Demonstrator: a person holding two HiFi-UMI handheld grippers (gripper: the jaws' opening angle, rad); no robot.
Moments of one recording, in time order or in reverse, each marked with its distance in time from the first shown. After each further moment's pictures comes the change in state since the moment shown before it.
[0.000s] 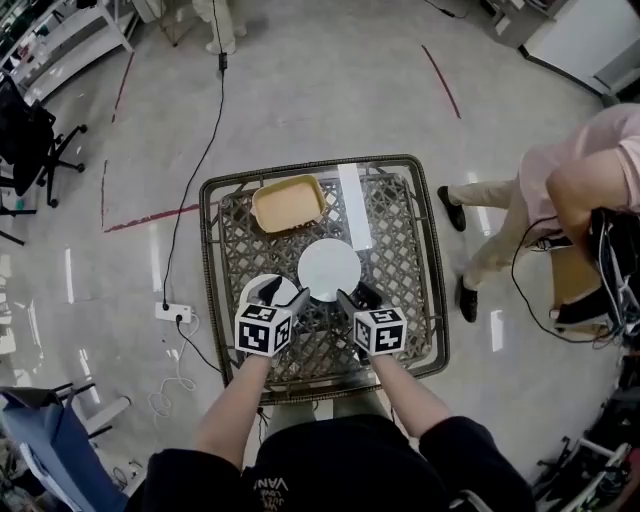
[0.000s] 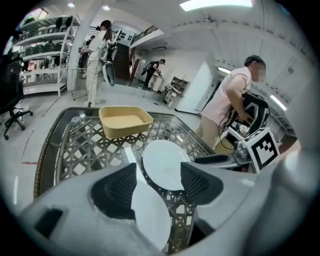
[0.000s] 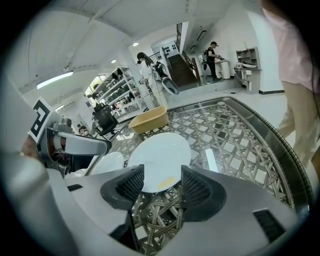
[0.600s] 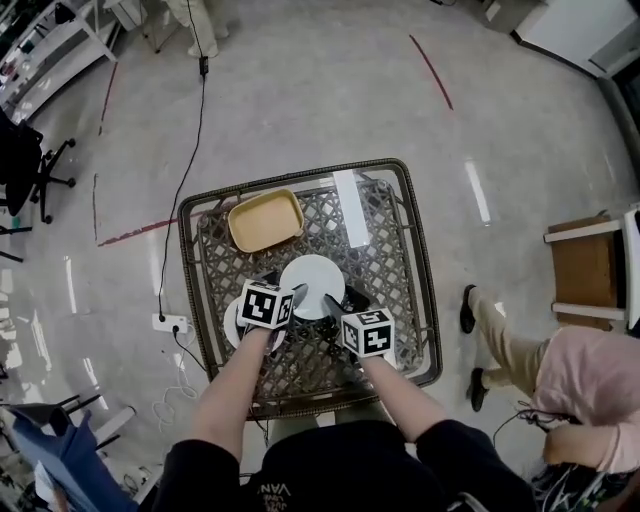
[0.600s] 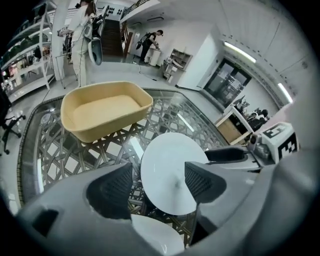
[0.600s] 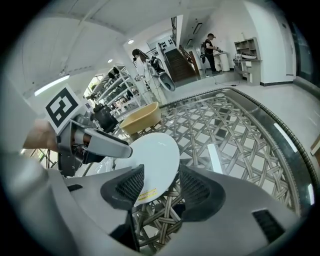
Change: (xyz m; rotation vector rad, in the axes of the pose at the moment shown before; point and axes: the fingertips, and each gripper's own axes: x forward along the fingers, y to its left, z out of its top) left arm 0.084 0.010 0.010 0.036 0.301 0.007; right arm 0.024 -0.030 0.010 0.043 0.048 0.029
